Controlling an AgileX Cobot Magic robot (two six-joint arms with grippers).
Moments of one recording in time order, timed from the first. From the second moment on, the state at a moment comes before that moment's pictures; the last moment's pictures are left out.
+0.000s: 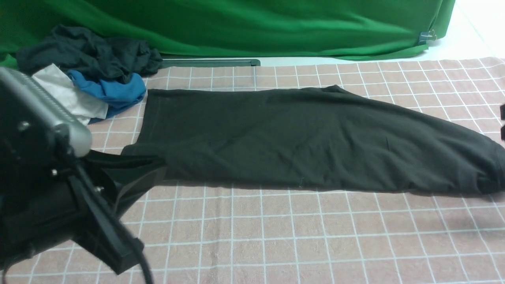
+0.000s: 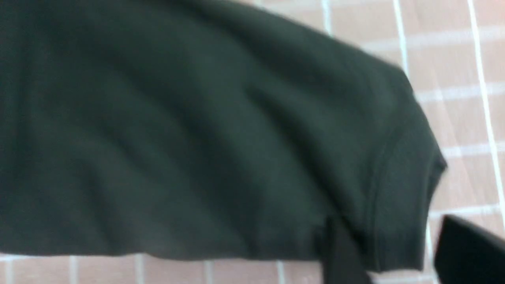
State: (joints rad) right arm -0.24 1.57 -1.07 0.20 0.76 -0.21; left arm -0.51 0.70 -0.61 -0.27 0.42 0.44
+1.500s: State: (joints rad) right arm -0.26 1.65 -1.07 -0.03 0.58 -0.08; left arm -0.51 0.64 -0.61 -0.23 0.45 0.49
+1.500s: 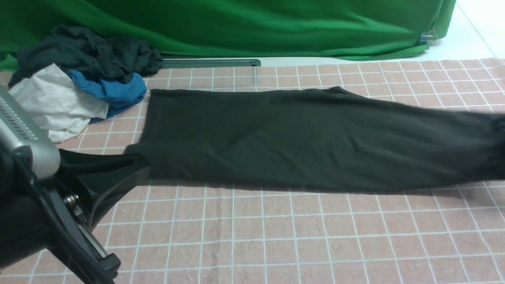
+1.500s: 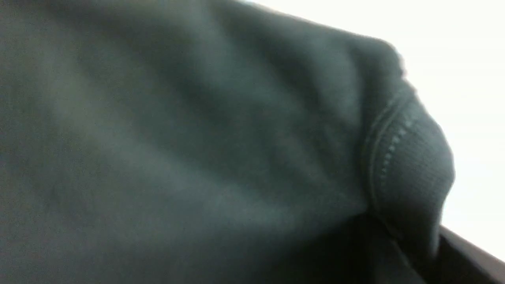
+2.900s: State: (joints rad) right arm 0.52 1.91 -1.72 0.59 0.73 -0.30; left arm -0.51 0.46 -0.61 0.08 0.47 0.15
